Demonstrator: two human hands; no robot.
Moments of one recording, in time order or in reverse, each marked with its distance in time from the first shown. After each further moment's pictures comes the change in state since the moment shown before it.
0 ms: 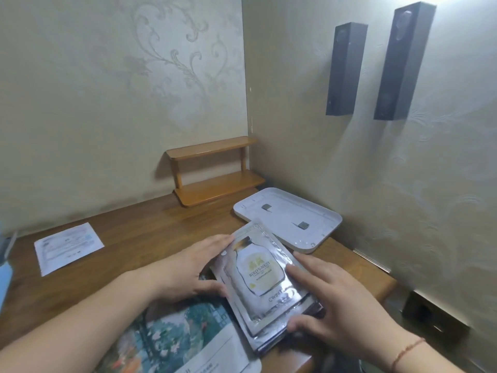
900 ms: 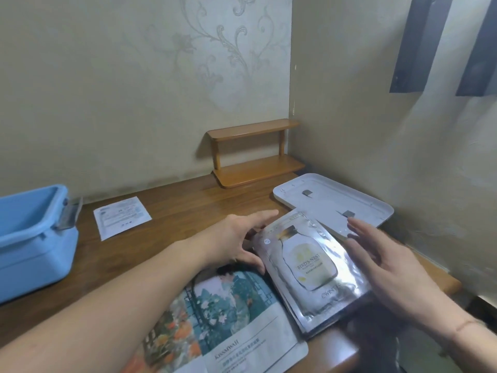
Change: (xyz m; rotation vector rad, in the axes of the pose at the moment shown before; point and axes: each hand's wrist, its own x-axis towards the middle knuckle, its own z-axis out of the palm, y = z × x) left_hand 0.003 -0.002 -0.006 -0.150 0.176 0.035; right_hand 0.031 -0.016 -0.015 0.567 -0.014 0.444
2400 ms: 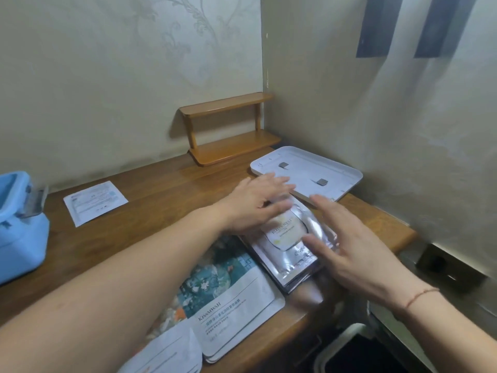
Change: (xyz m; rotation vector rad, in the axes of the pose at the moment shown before) left_hand 0.039 0.053 0.023 0.128 -0.005 0.123; right_hand -0.028 -0.009 0.010 -0.369 -0.056 -0.097
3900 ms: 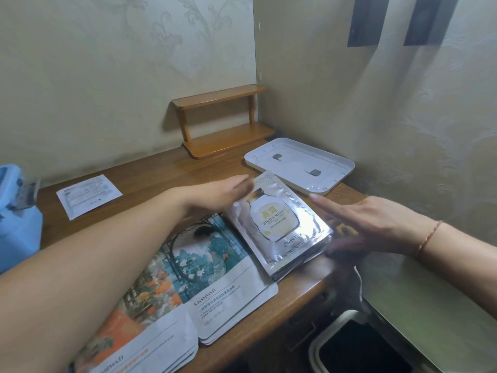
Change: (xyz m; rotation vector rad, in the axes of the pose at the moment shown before) left_hand -0.027 -0.010 -0.029 -0.283 -0.285 -0.340; right_hand 0.025 0.061 -0.033 -0.362 -0.001 -0.761
